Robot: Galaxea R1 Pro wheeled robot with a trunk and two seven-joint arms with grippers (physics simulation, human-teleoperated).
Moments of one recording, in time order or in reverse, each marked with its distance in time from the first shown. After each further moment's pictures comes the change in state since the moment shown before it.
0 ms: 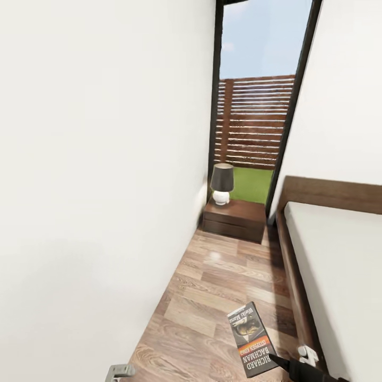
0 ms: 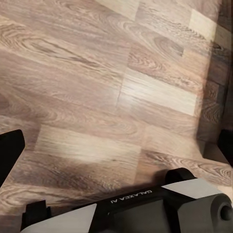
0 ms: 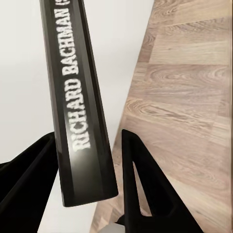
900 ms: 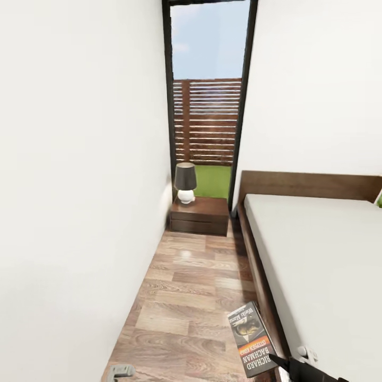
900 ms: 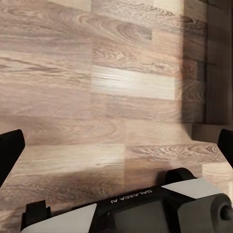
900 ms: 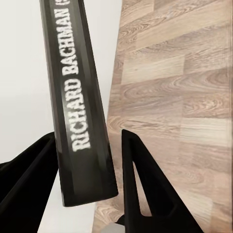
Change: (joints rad) left arm 0.000 0.000 0.000 -0.001 0.000 0.001 0.000; right arm 0.000 0.000 0.000 0.000 0.000 0.000 0.000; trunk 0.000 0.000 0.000
